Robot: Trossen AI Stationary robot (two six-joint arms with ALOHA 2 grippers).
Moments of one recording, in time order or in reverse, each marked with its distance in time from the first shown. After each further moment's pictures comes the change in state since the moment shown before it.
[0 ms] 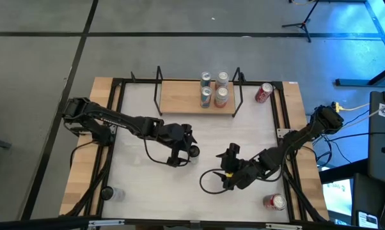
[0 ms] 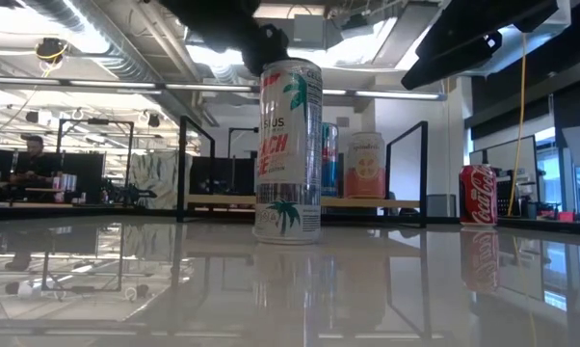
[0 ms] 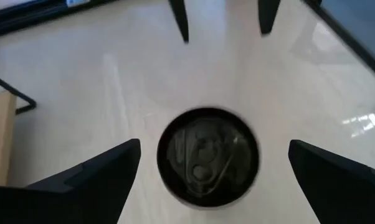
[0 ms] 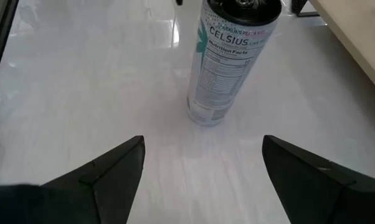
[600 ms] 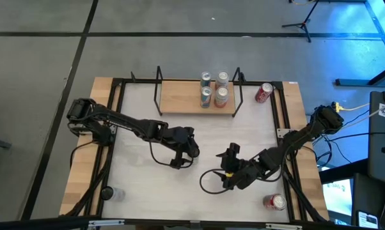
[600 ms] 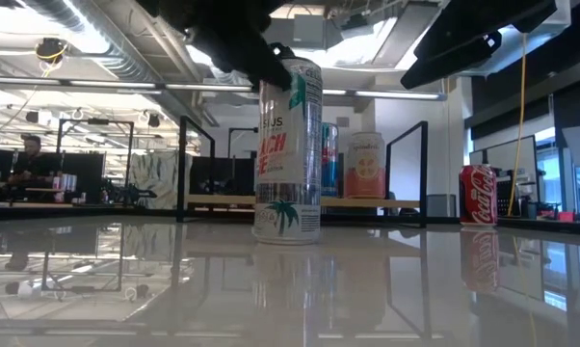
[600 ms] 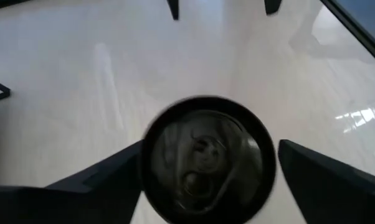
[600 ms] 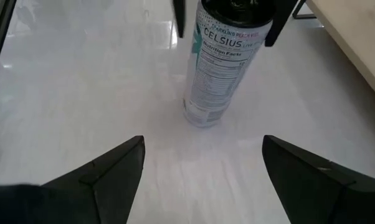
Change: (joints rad) left arm -0.004 0.073 0.000 0.047 0.010 -0.032; right arm 0.000 0.000 0.000 0.000 0.011 -0.002
